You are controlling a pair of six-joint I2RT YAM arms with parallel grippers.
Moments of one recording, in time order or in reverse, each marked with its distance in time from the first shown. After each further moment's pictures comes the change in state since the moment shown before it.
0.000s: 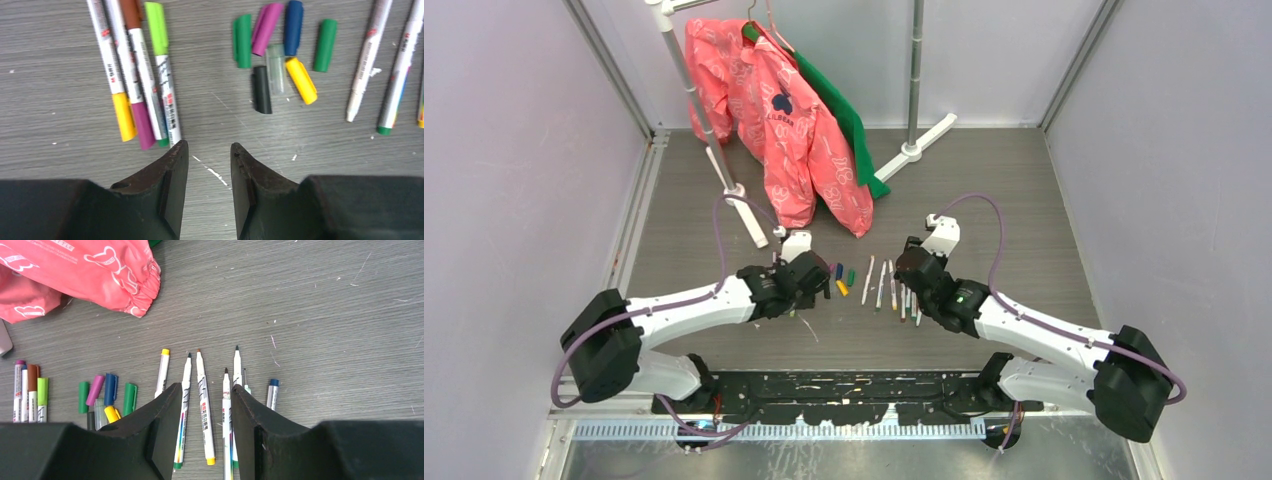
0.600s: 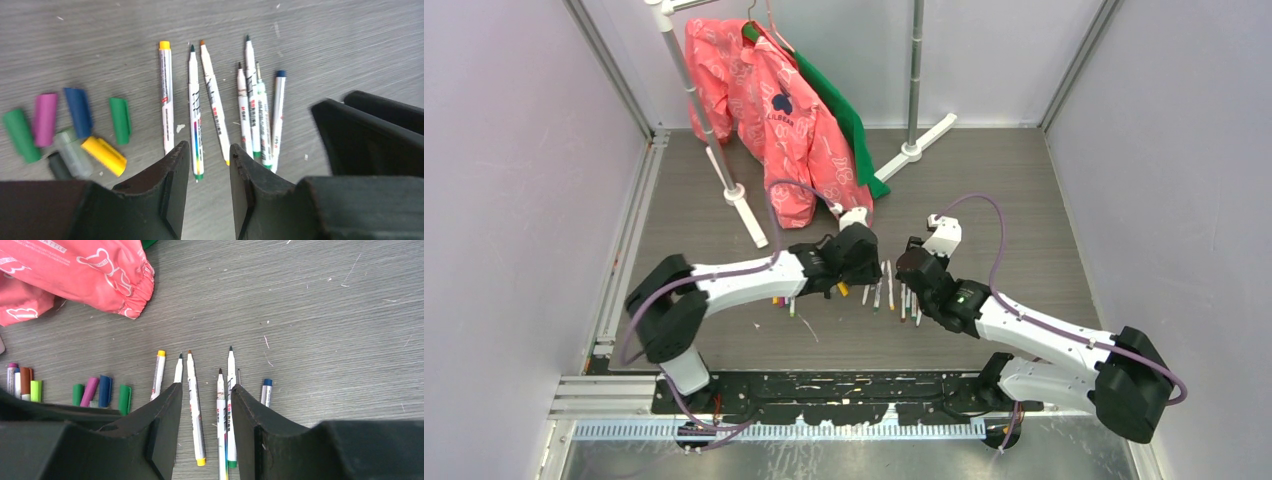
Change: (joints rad) left arm -0.025 0.384 0.317 0.294 0.257 -0.048; right arm 0.000 -0.004 0.000 -0.015 0.017 0.001
